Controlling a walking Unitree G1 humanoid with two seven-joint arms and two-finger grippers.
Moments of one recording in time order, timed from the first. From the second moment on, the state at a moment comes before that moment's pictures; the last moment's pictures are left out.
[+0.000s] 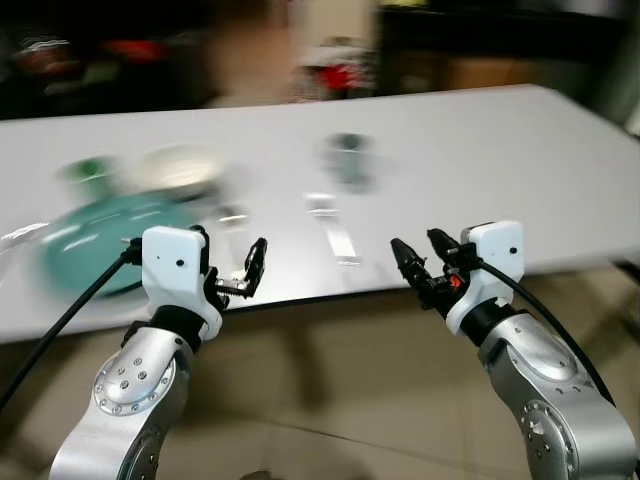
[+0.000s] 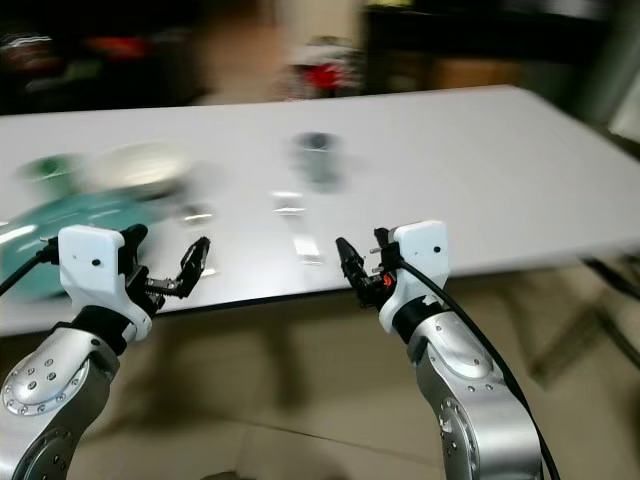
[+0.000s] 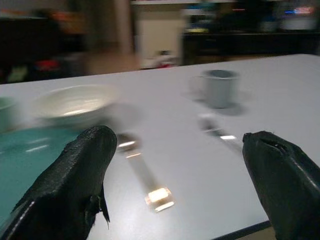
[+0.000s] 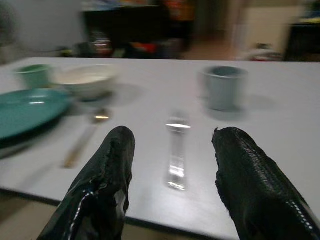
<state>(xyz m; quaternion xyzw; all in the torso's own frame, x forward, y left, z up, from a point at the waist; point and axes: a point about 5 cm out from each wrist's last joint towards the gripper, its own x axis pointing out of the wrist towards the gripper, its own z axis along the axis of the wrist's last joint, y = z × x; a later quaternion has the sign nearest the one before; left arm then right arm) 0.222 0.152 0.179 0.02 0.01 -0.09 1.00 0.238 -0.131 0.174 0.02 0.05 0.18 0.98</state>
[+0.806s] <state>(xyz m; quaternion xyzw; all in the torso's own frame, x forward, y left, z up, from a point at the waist) 0.221 0.148 0.175 0.02 0.03 -0.09 1.00 0.236 -0.128 0.168 0.02 0.07 0.22 0.97</state>
